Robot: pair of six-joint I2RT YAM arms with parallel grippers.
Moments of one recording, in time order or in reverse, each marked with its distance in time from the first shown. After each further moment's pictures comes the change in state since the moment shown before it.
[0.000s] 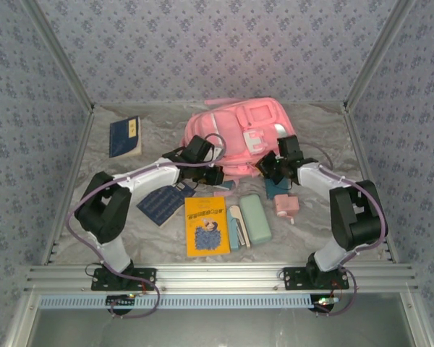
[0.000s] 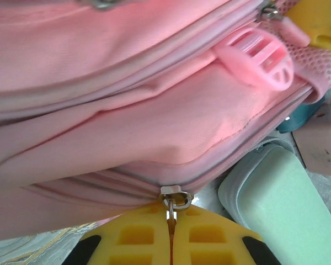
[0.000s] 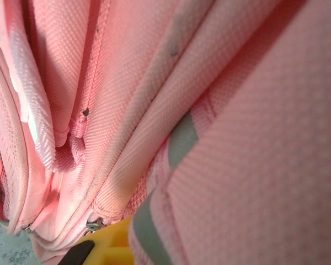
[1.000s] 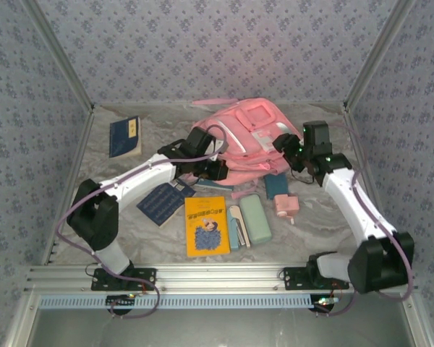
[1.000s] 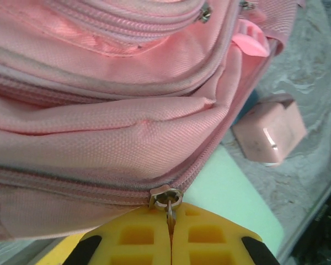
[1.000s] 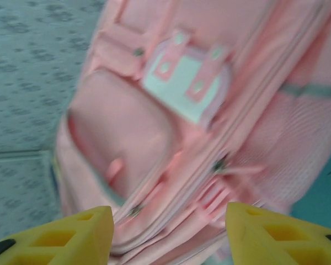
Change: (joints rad) left arm -0.049 -0.074 0.124 -0.136 0.048 -0.024; right arm -0.042 -0.370 0.127 -0.304 0.155 -0.115
